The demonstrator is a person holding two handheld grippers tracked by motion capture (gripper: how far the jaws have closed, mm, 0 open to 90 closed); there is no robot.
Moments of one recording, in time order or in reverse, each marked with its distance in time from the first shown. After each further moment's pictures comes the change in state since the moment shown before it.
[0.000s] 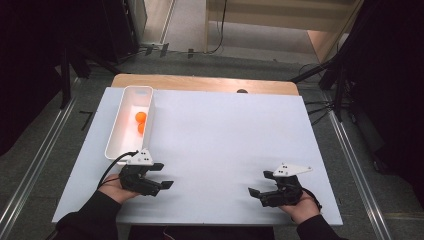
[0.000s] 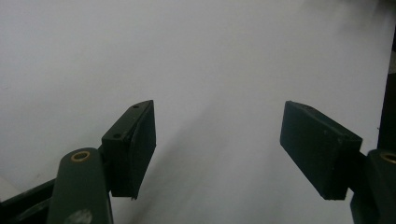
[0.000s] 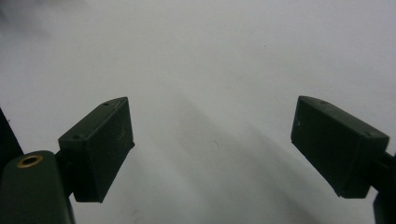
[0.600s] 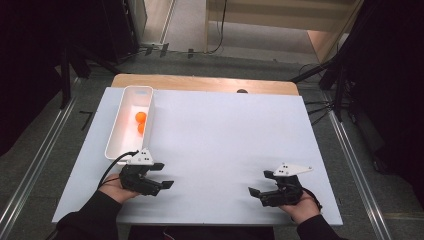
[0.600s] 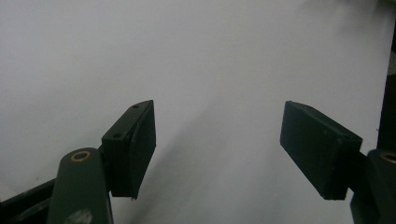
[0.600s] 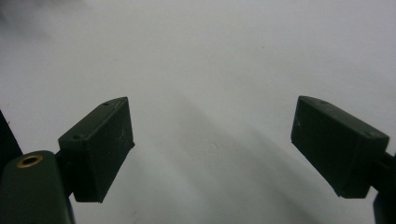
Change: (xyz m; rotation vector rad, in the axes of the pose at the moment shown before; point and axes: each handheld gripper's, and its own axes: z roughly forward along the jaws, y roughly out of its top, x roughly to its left) left arm 0.000 0.000 0.000 -0.002 0.000 0.001; right arm 0.000 0.000 -0.001 -0.001 0.000 0.008
